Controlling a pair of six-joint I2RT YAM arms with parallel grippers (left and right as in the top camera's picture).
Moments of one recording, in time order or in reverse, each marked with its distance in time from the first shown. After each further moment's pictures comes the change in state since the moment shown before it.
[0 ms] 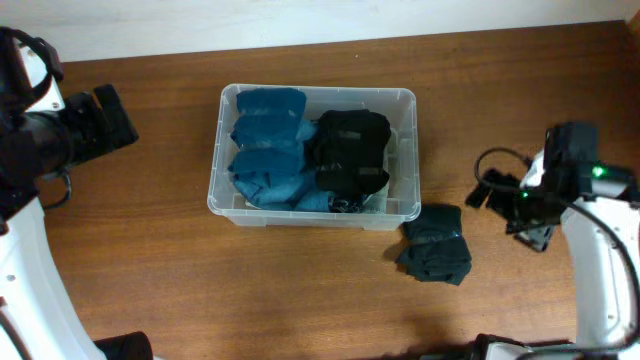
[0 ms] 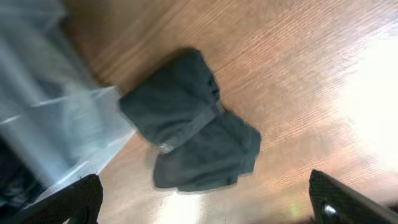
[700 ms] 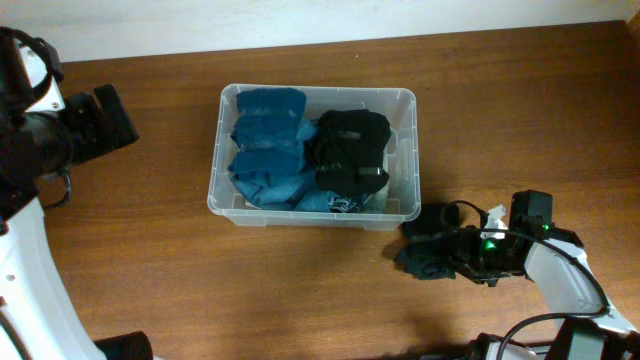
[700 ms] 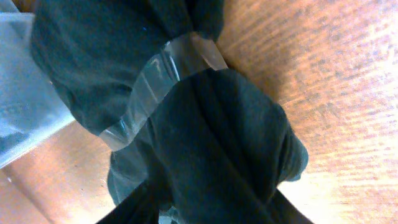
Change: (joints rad) left arm 0.000 0.000 0.000 0.000 0.000 0.000; right arm -0.050 0.002 -0.577 0.484 -0.318 -0.052
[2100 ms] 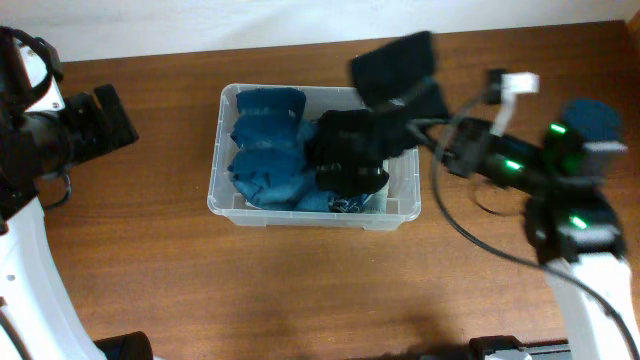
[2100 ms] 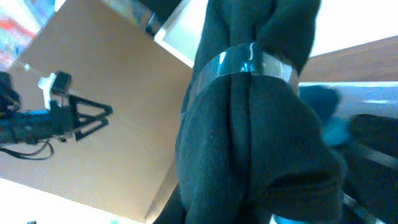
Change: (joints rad) left arm 0.000 0.000 0.000 0.000 0.000 0.000; right arm 0.375 -0.188 0.538 0.521 -0.416 0.351
